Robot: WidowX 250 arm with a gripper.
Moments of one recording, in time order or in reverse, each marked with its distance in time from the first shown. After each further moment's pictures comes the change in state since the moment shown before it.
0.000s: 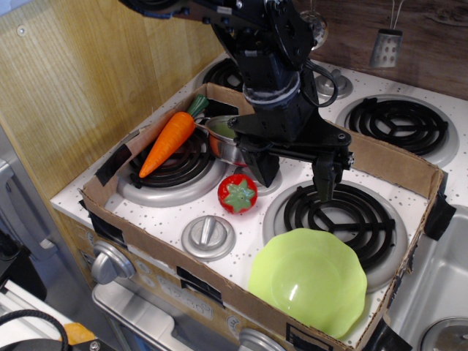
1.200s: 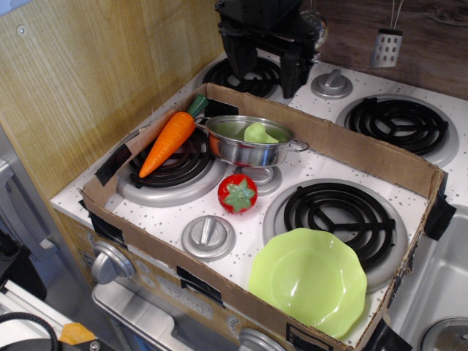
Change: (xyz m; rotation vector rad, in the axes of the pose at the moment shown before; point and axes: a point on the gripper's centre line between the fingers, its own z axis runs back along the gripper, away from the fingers) arm 0.081 0.060 0.040 0.170 0.000 -0.197
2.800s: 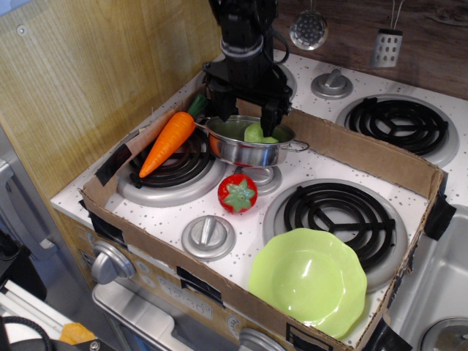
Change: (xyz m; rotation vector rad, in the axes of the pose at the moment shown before) arm 0.001 0.028 -0.086 0.067 -0.014 0.144
